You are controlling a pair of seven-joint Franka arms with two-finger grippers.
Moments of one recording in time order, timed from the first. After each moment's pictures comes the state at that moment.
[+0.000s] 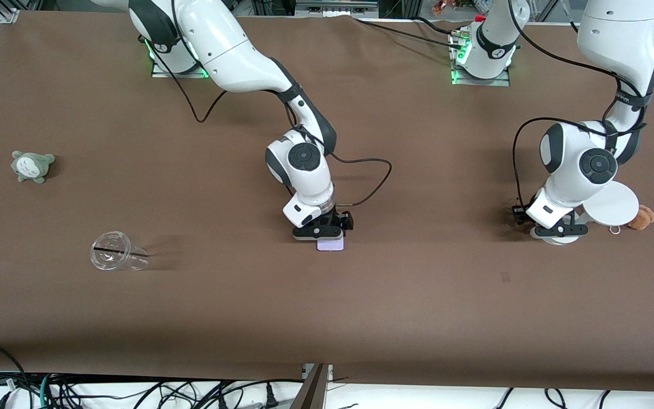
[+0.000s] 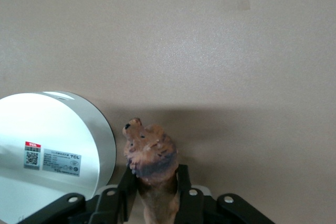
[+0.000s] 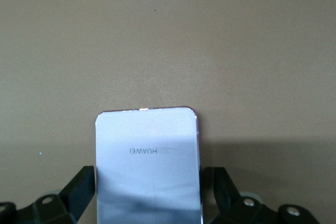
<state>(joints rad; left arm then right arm) -0.10 0.42 0.16 -2.15 0.04 2.60 -0.03 0.81 1.02 -0.12 -1.27 0.04 2.57 0.77</state>
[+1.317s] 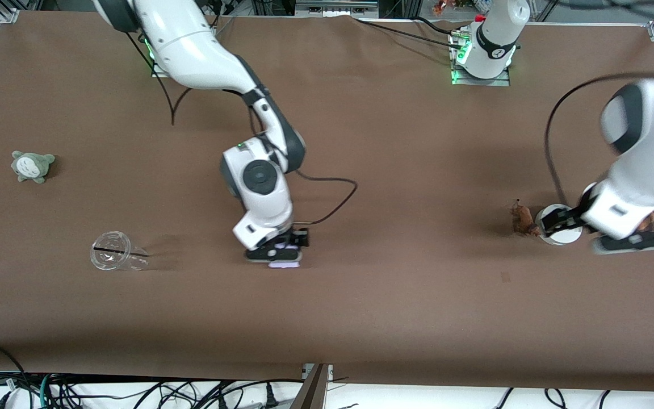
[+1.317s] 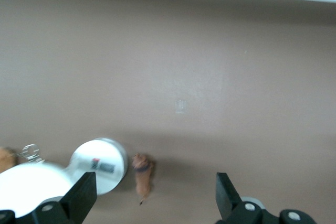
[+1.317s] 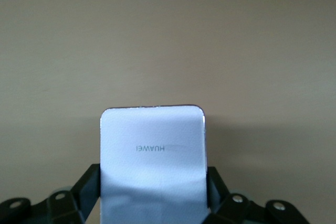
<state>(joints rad) -0.09 0.22 0.09 -1.61 0.04 1.96 -0.14 0.63 0.83 -0.16 -1.33 0.05 2.32 0.49</state>
